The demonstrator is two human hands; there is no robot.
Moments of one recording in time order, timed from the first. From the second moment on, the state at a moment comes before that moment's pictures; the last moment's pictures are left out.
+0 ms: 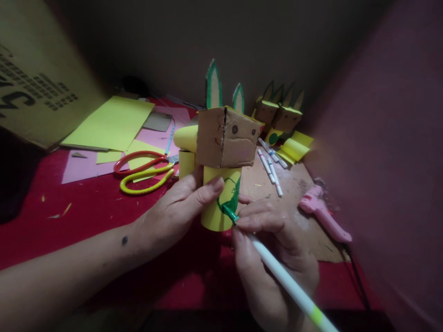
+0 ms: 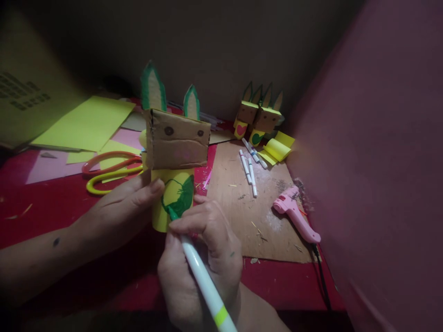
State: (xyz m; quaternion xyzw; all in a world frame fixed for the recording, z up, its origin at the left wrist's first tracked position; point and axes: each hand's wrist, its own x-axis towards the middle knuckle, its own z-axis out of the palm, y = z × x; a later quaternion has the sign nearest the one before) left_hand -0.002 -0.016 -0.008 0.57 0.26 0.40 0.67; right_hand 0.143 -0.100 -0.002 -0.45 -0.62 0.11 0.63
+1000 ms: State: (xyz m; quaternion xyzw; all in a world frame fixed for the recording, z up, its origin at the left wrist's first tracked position) left_hand 0.002 -0.017 -0.007 0.55 0.21 0.37 0.72; right_hand 0.143 -0.096 -0.002 -0.44 -0.63 0.09 0.63
